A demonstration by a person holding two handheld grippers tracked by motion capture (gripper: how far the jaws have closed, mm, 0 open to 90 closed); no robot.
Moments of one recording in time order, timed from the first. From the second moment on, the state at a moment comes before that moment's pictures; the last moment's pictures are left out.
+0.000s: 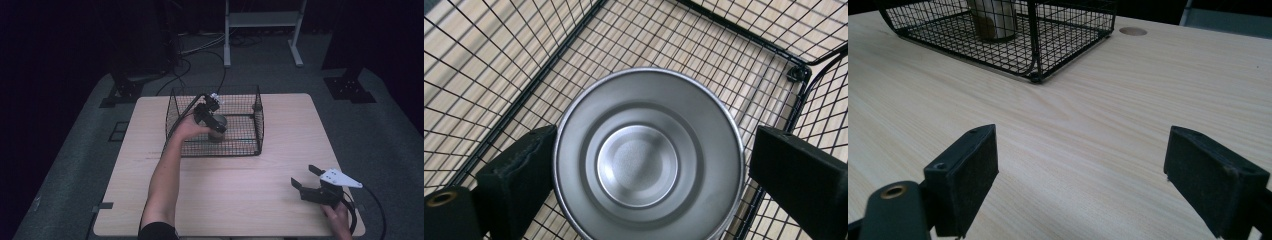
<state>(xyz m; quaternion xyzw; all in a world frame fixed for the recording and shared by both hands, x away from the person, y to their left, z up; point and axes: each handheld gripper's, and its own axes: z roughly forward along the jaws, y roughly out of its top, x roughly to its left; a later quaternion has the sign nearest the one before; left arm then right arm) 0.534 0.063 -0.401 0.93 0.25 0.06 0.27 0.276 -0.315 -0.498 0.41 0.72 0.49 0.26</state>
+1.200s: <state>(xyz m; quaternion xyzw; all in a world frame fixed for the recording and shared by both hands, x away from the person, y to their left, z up) 0.499 0.076 -0.352 0.91 0.23 0.11 0.34 0.276 -0.312 -0.498 0.41 0.73 0.48 0.27</state>
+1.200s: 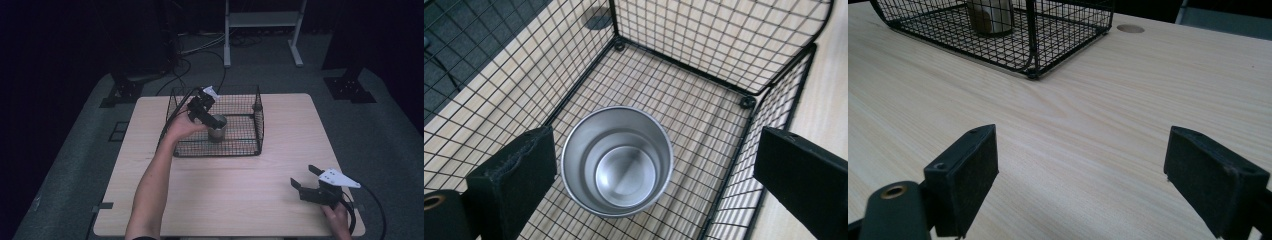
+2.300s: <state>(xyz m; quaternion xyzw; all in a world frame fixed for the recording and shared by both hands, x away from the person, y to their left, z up) 0.432 0.103 -0.340 0.89 0.19 0.12 0.38 0.275 -0.309 -0.498 0.41 0.73 0.46 0.29</state>
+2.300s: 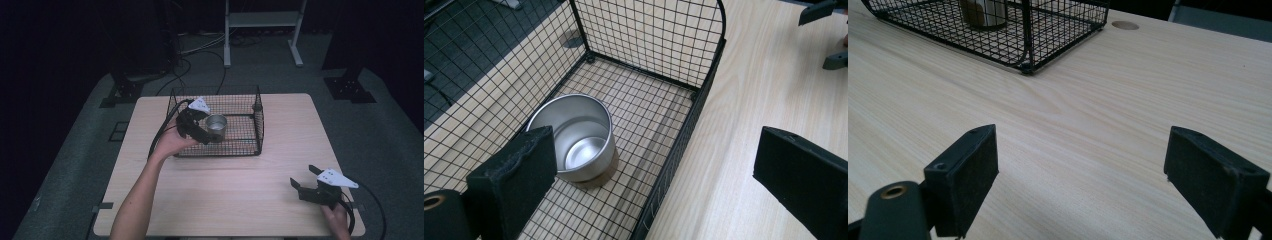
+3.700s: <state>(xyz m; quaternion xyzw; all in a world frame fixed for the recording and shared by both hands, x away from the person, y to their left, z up) 0.371 0.130 -0.360 0.89 0.16 0.12 0.41 0.275 -0.307 -0.498 0.41 0.73 0.46 0.29</state>
